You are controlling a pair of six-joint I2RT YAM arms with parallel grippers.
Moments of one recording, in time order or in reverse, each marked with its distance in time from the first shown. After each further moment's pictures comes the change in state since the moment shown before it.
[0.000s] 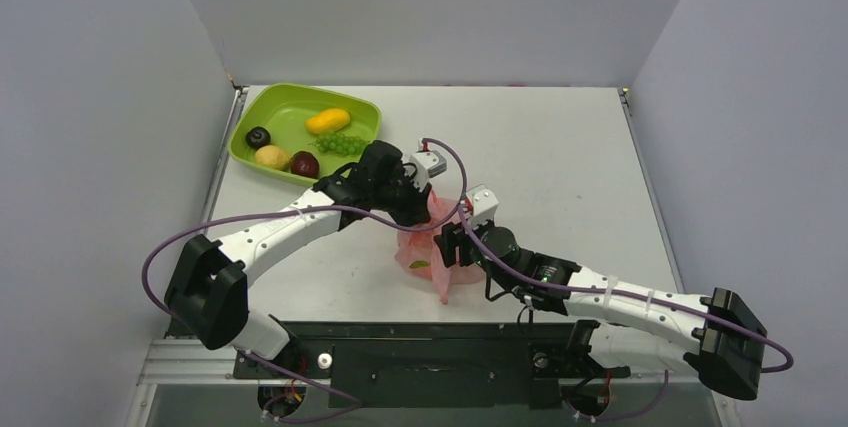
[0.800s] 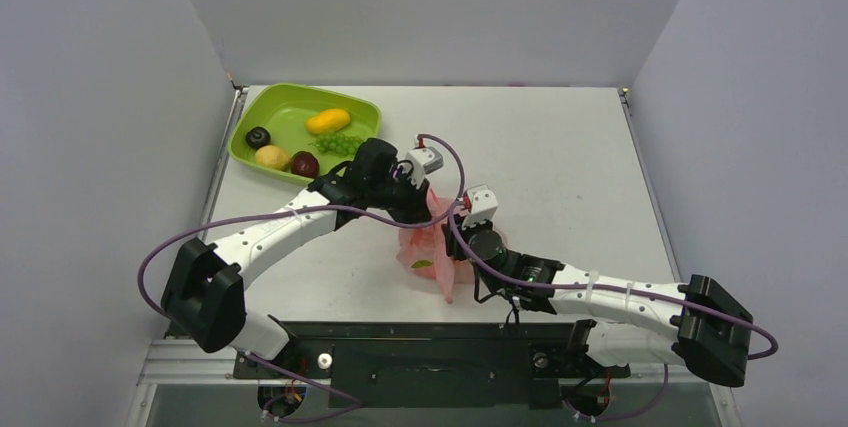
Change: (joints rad) left arm 0.024 -0.019 -0.003 0.017 0.066 -0.032; right arm 0.029 0.116 -0.004 0.119 0.209 0.037
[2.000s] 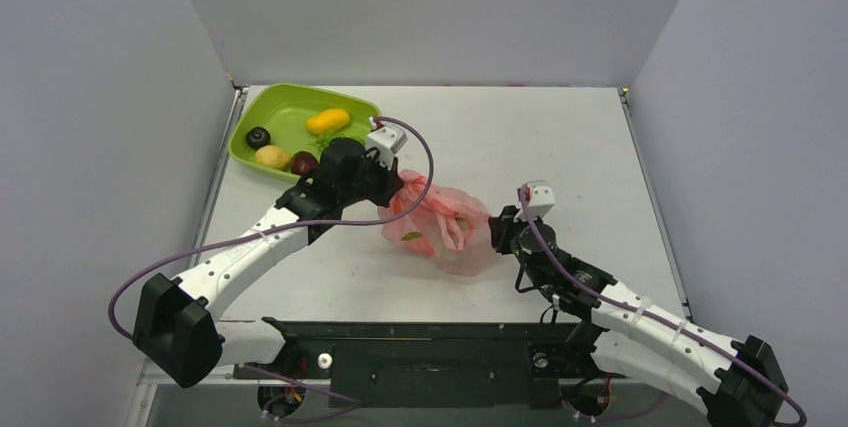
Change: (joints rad) left arm 0.072 -0.191 -0.109 0.160 -0.322 -0.059; right arm -0.265 -0.335 -0.158 -0.158 -0.122 0.111
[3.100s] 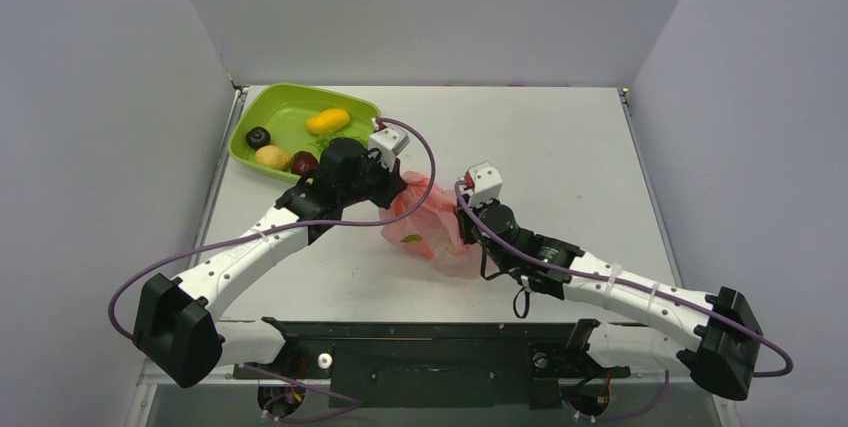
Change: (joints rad) left arm 0.000 0.000 -0.002 0.007 0.058 0.013; right arm 0.172 0.312 0.351 -0.095 -0.007 -0.235
